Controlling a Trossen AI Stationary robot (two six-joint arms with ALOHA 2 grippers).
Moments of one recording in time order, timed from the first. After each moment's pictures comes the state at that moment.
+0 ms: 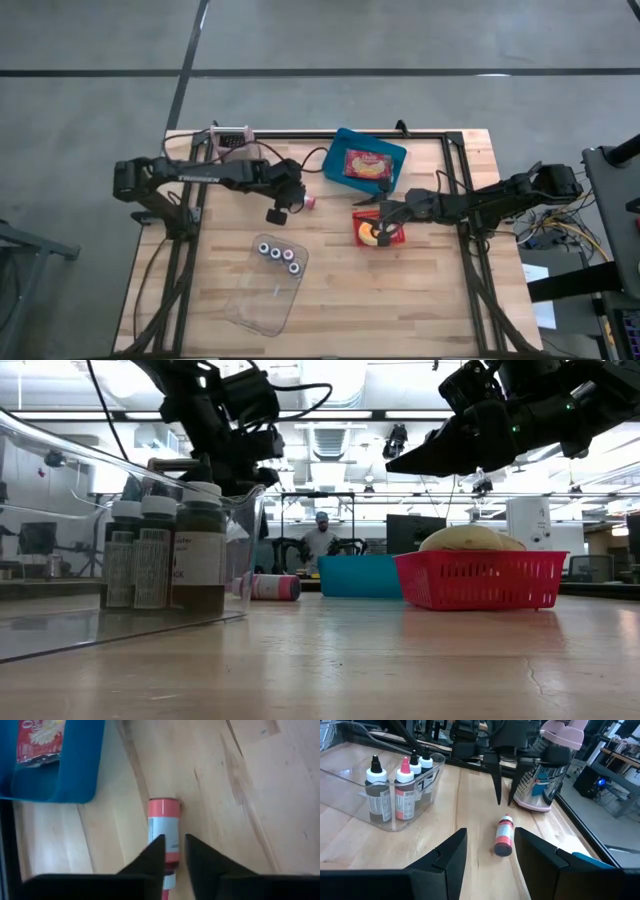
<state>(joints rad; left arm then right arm) 0.23 1.56 1.00 -0.50 -0.01 0.58 0.03 1.28 0.42 0.62 0.13 -0.20</state>
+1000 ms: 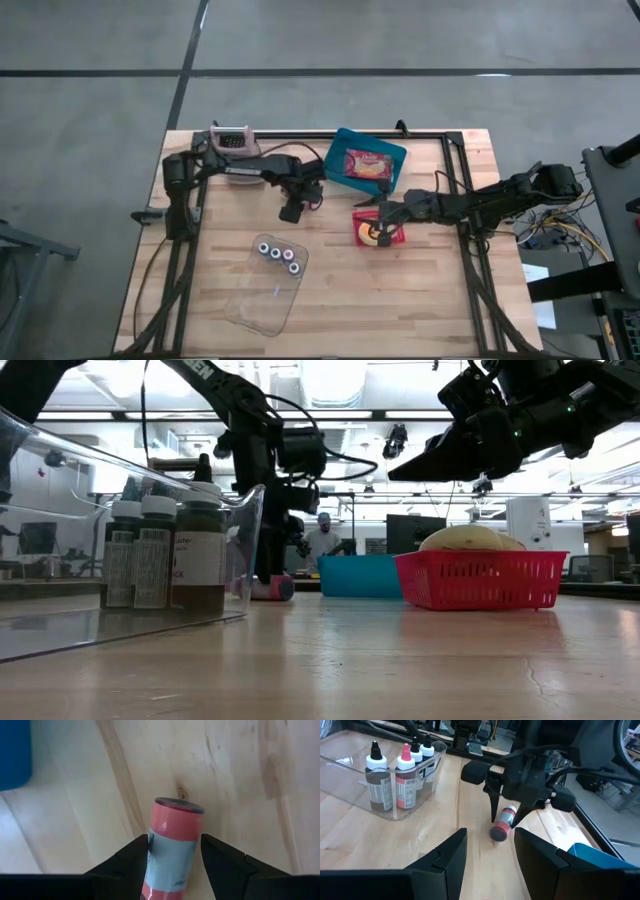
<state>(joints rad) 0.28 1.93 1.31 -0.75 0.04 0.57 0.03 1.28 0.42 0.57 0.13 -0.19</state>
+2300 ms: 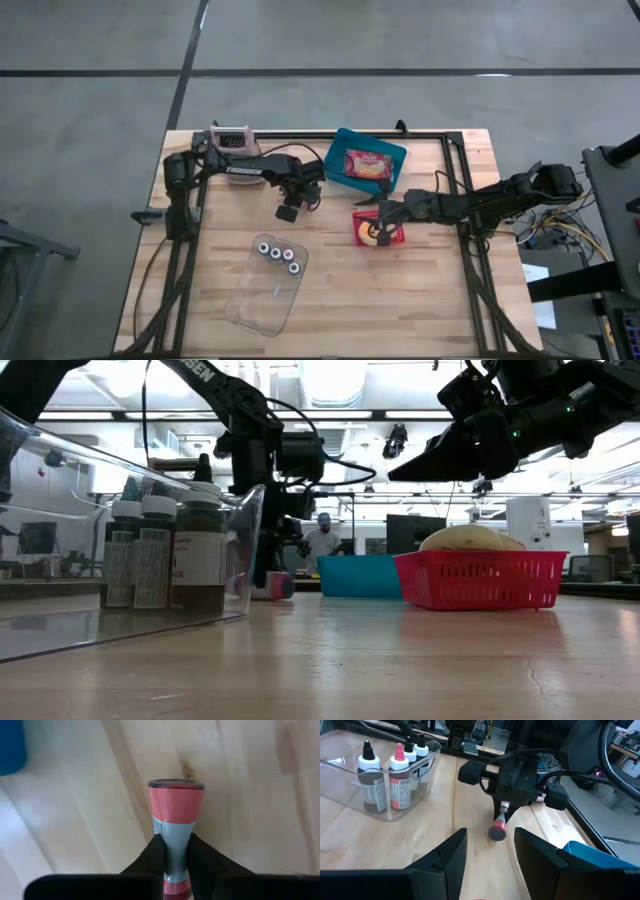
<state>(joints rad) 0.29 1.95 1.30 -0.79 -0.01 0.62 0.03 1.28 0.42 0.57 0.16 -0.19</state>
